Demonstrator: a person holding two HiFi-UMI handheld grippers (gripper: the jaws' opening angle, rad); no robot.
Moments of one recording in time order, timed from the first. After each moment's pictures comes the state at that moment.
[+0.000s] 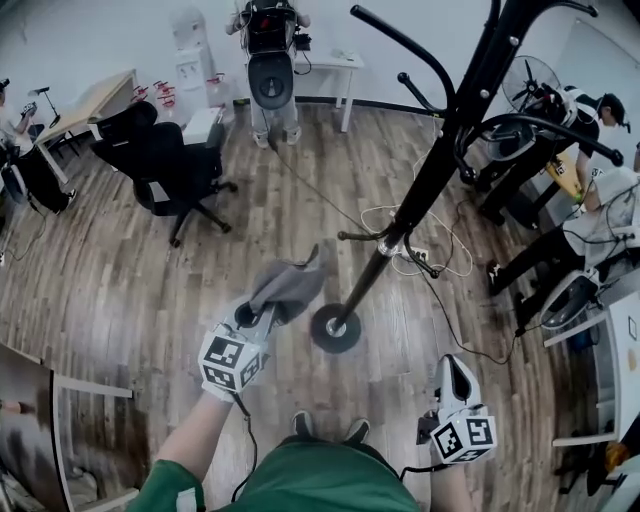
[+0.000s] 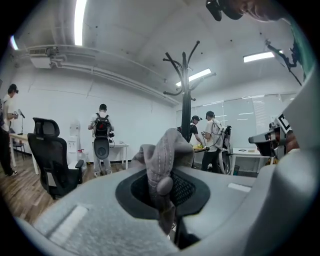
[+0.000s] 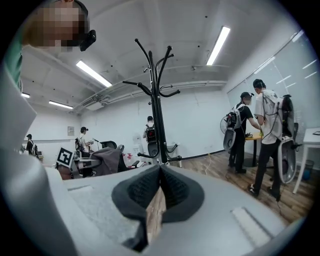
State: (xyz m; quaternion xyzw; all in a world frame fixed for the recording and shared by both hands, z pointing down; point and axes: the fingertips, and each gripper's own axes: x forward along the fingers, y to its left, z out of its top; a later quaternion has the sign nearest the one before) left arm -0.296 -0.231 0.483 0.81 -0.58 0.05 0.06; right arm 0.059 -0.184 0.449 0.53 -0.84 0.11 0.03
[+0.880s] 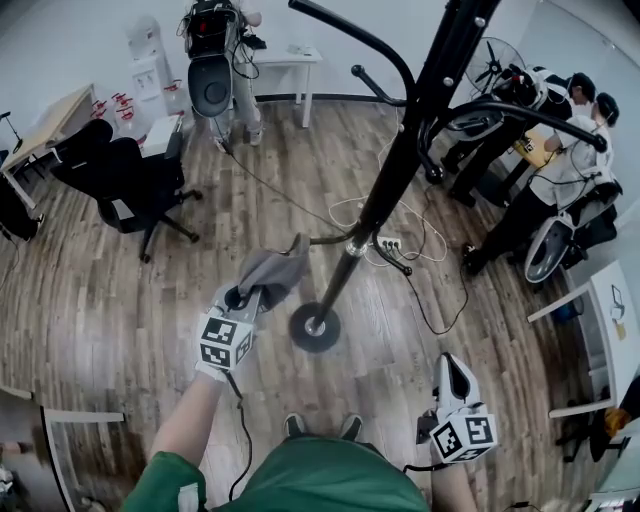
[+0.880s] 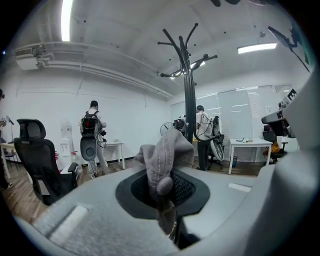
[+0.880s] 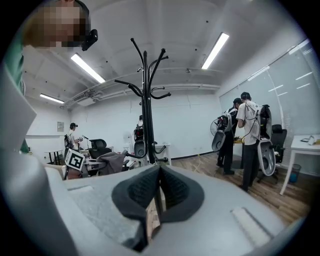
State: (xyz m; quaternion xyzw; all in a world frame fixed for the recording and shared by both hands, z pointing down) left arm -0.285 -0.319 0.526 0.83 -0.55 0.09 0.04; right arm 0.088 -0.191 0.446 0.58 -0.81 0.10 0.04
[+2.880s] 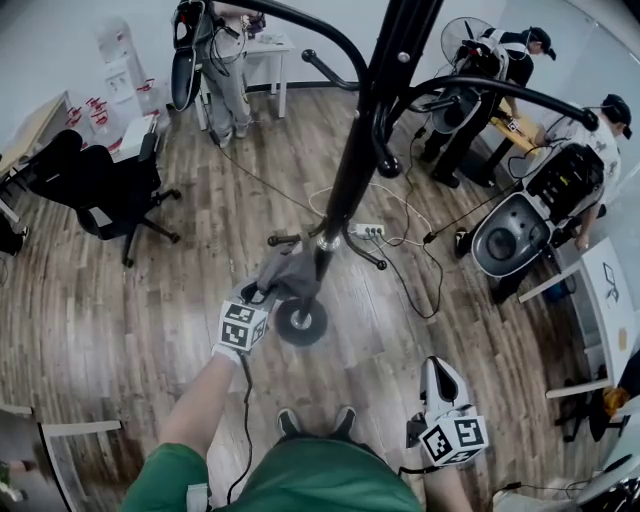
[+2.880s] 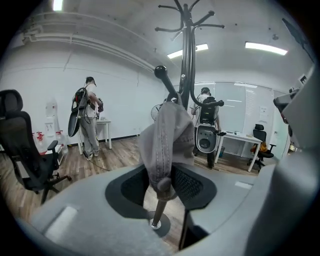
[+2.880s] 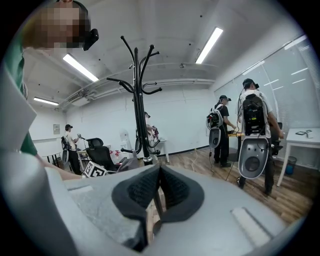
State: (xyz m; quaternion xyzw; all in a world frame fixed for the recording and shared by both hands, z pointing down) left arm -0.200 -0.377 0.641 0.85 -0.49 0.16 0.13; right arm 0.116 -0.187 0.462 0.59 -0.79 0.14 0.05
